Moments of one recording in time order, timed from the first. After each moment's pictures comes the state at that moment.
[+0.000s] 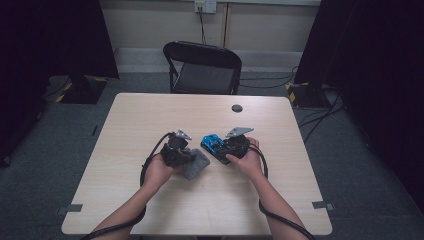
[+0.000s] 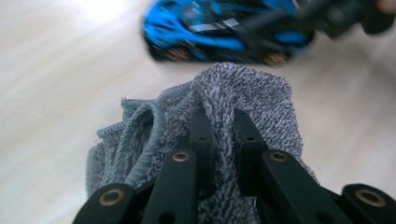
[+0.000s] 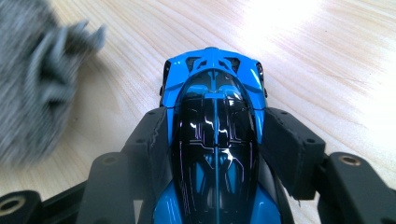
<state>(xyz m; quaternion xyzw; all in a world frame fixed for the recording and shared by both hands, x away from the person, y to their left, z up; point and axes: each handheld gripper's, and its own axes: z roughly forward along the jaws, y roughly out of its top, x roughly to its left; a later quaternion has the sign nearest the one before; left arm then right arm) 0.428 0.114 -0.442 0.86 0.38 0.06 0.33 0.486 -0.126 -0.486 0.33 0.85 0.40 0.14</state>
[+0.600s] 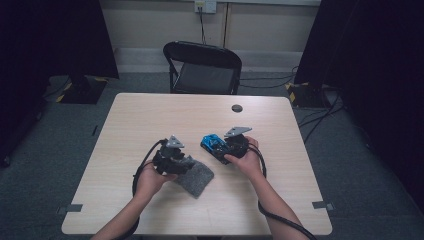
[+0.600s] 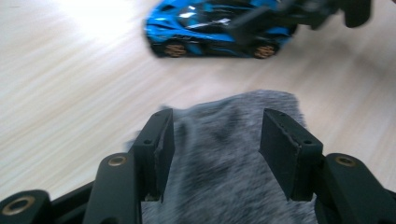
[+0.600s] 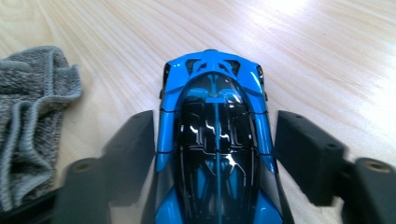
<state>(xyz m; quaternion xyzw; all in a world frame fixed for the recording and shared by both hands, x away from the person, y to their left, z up) 0.410 0.146 -0.437 0.84 0.38 0.10 0.37 0.485 -0.122 -0.483 0.32 0.85 0.40 0.15</state>
